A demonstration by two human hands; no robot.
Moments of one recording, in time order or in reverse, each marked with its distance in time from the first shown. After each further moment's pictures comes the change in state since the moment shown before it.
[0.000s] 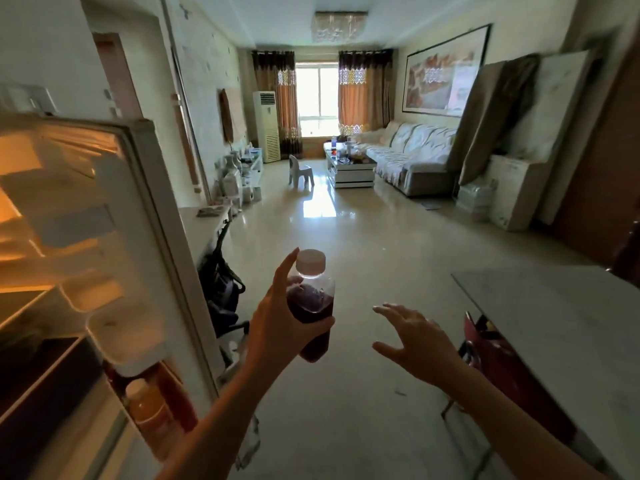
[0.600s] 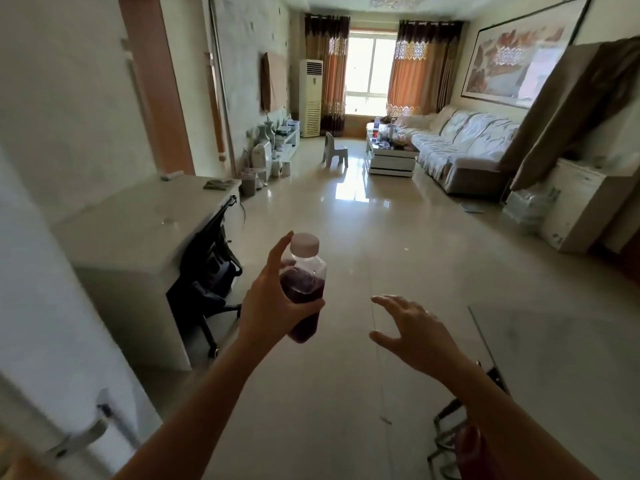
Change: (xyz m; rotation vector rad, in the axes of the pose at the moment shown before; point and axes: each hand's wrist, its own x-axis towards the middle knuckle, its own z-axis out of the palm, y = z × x) left_hand 0.142 -0.048 0.157 0.094 0.121 -0.158; right_hand 0.168 0.163 -0.004 0.029 -0.113 -0.145
